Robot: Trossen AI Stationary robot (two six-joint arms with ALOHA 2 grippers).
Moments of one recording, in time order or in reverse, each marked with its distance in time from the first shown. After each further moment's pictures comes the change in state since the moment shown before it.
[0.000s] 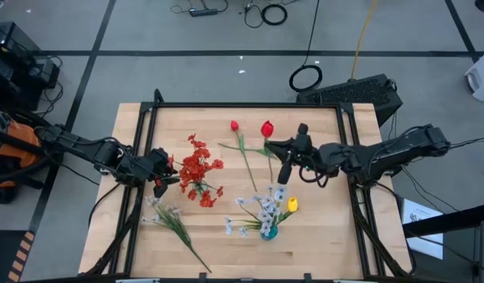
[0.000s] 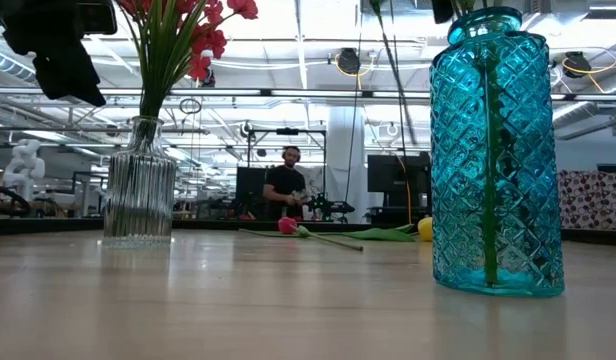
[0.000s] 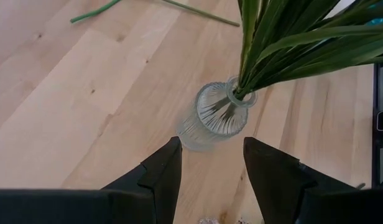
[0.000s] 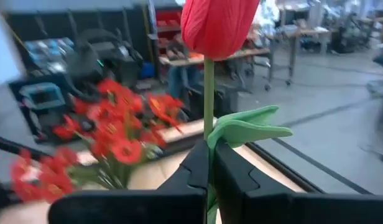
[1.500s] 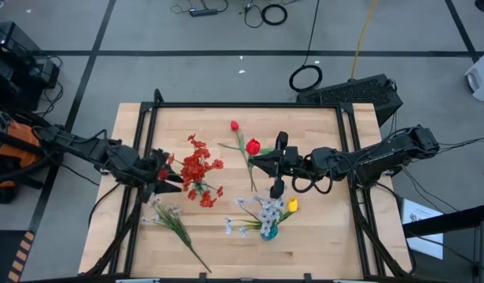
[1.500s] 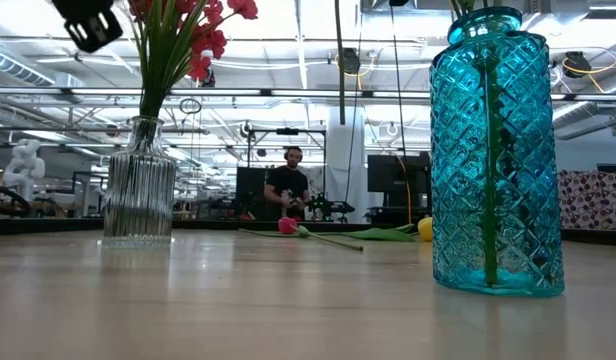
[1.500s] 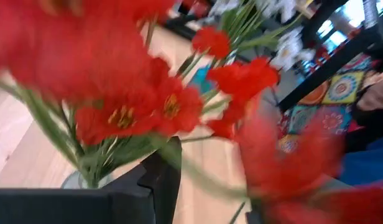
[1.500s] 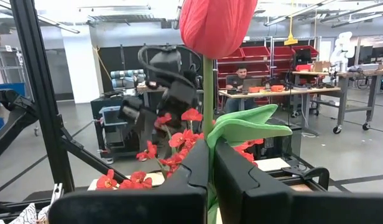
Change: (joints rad) left arm 0.000 -0.048 0.022 0.390 0.230 0.166; right arm 0.003 0.163 0.000 0.369 -0.261 -0.120
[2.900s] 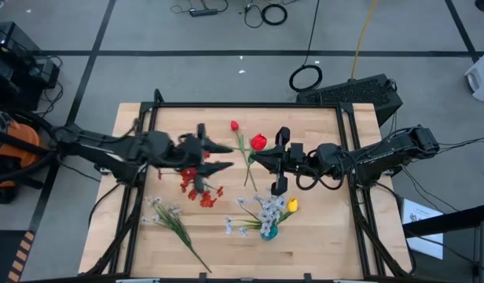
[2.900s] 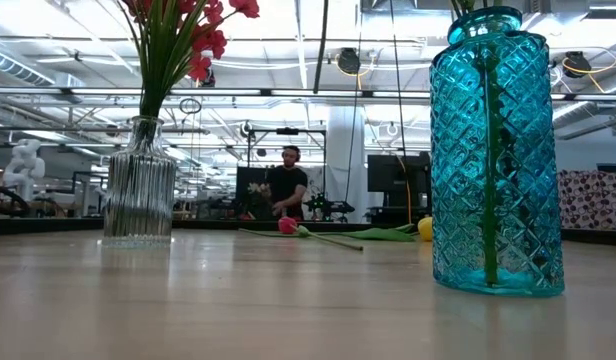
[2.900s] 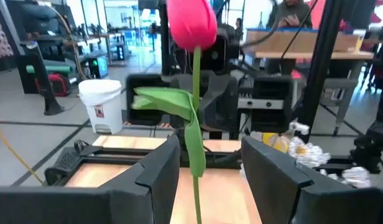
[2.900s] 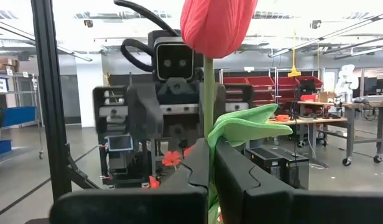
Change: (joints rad) left arm 0.137 0.608 0.457 0.492 -0.198 0.573; right arm -0.021 0.000 0.000 0.141 -0.050 -0.061
